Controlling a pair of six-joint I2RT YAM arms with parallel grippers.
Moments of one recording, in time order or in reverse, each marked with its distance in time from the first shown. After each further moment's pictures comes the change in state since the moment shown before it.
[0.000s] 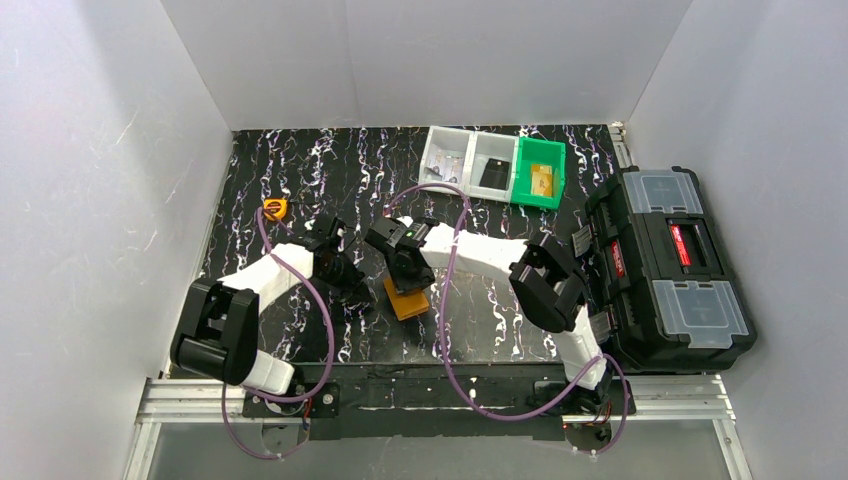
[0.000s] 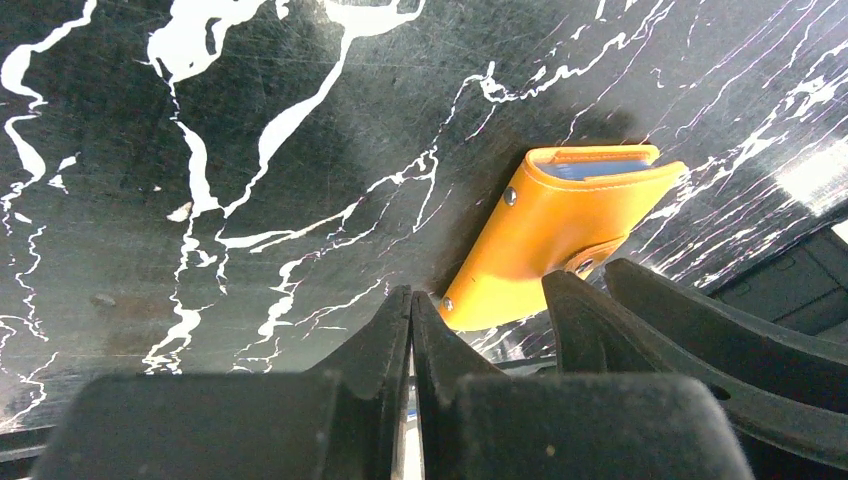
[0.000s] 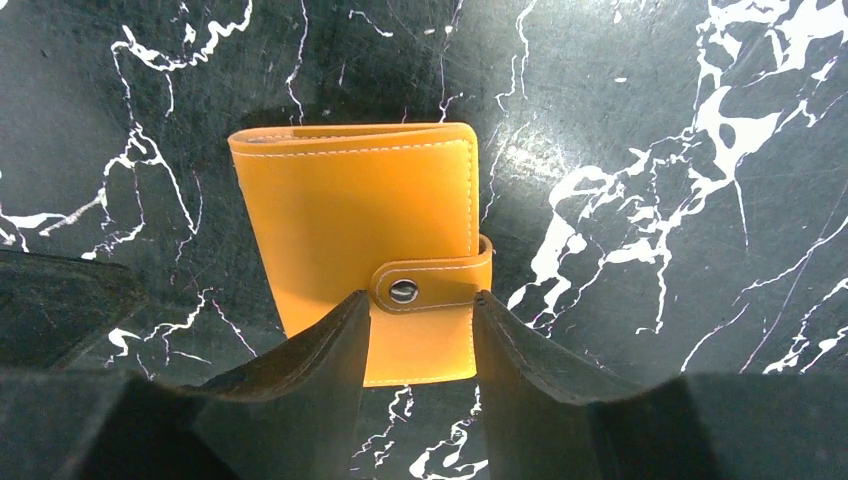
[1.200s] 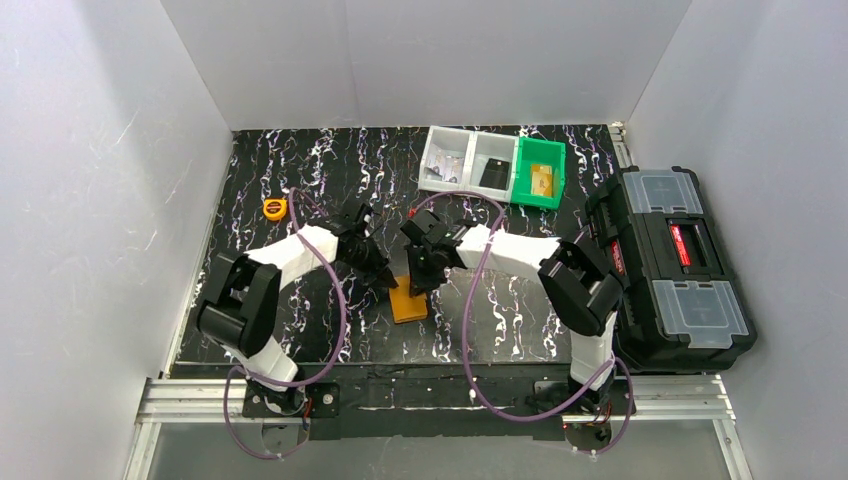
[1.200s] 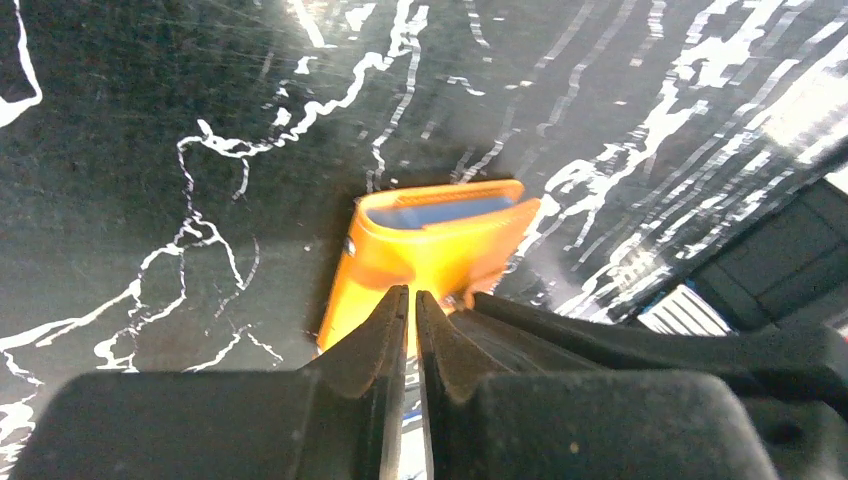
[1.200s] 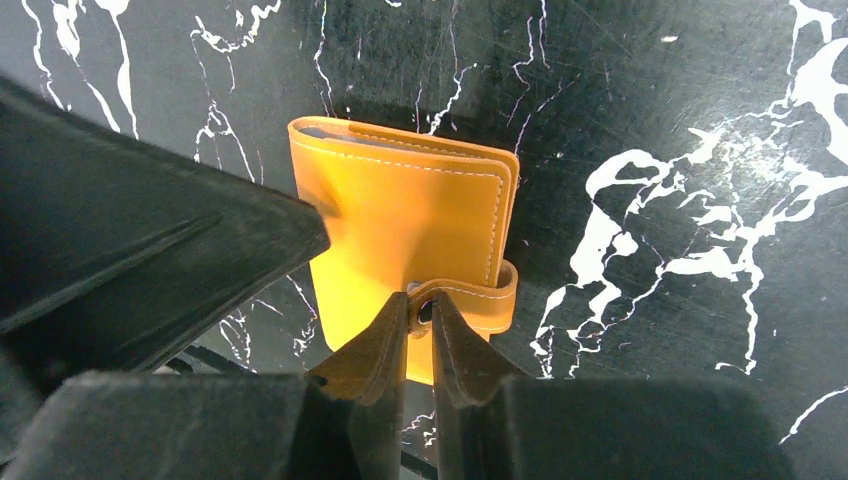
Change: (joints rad) left arm -0.113 0.154 0.170 0.074 0.033 0.005; right arm -0.106 -0.169 -0.307 0.319 -0.282 0.085
